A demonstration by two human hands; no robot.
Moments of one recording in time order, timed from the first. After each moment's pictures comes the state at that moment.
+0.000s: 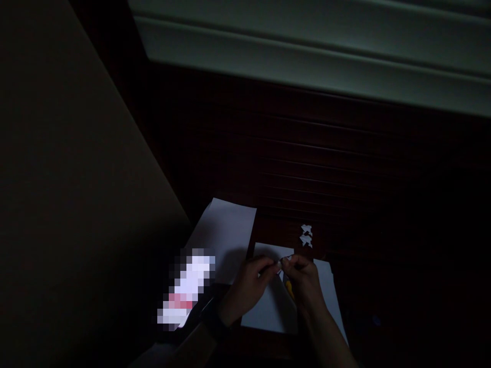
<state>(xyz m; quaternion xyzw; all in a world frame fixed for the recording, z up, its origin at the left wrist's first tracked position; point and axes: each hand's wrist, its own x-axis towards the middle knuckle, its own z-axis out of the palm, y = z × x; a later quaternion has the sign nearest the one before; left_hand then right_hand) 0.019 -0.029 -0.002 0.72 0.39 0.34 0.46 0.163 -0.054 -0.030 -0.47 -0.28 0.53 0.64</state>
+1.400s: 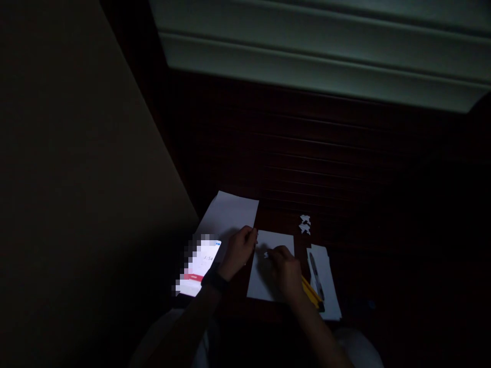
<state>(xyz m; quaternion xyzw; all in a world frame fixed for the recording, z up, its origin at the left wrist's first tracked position) -0.013 -0.018 -0.013 0.71 0.51 0.35 0.34 0.140 -0.087 -0.050 -0.65 -0.70 0.08 0.29</state>
